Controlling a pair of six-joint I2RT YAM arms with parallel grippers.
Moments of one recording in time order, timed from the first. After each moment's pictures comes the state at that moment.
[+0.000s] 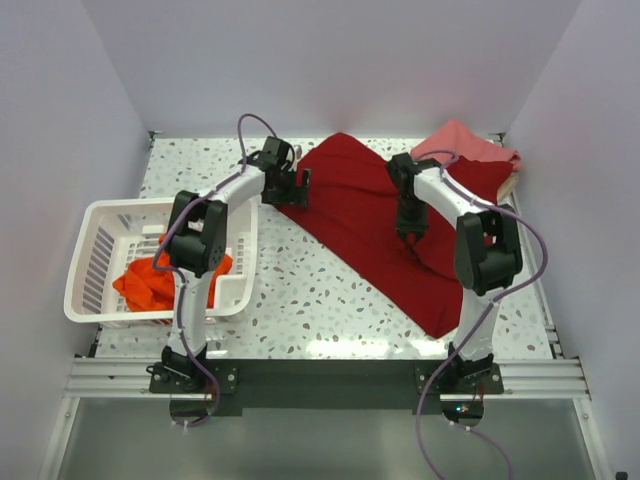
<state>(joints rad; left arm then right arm) -0.35 2.23 1.75 -0.54 0.13 -0.23 0.30 1.96 1.52 -1.08 0.23 0.49</state>
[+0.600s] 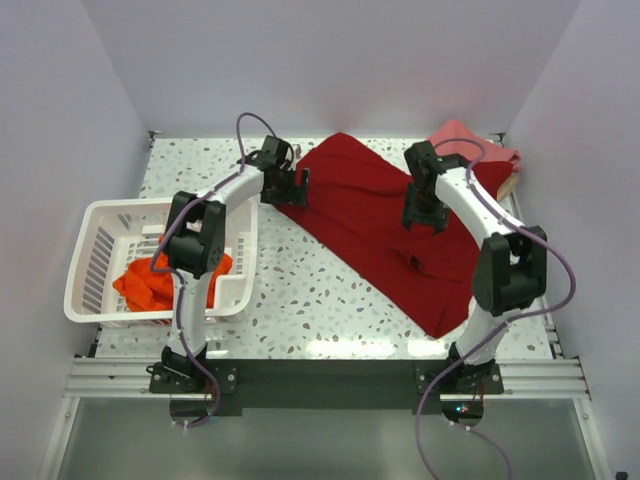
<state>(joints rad) -0.35 2.21 1.74 -0.54 0.13 -0.23 0.25 1.84 1.57 -1.12 0.31 0.51</state>
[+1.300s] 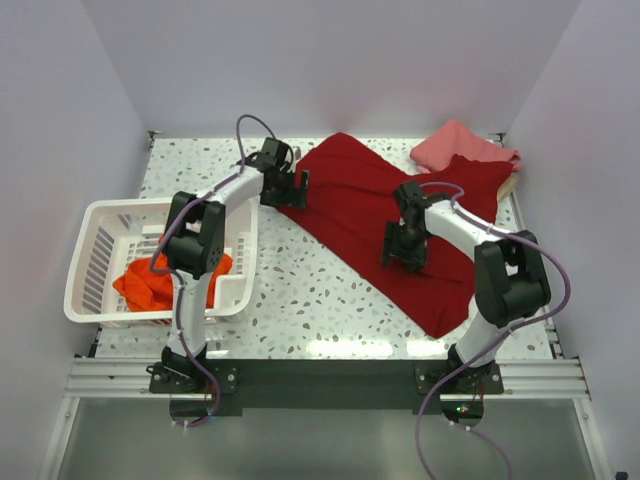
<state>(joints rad) -0.35 2.20 1.72 -0.54 0.13 -0.23 0.32 1.70 1.14 -0.86 -0.07 0.53</state>
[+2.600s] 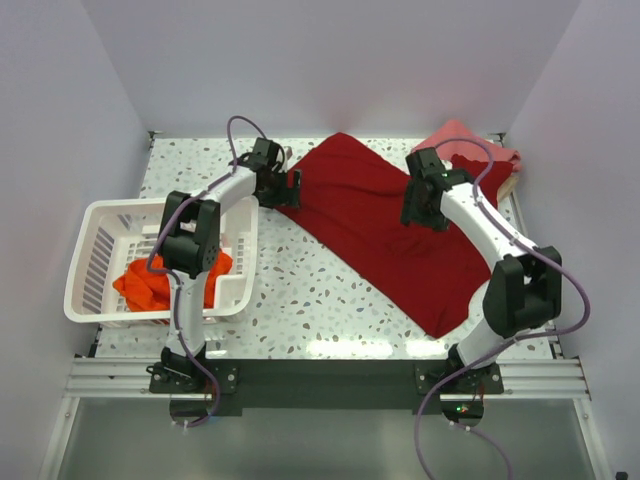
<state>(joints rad) -0.30 2.19 1.68 -0.52 0.15 -0.23 0.29 1.67 1.43 -0.91 0.35 0.48</state>
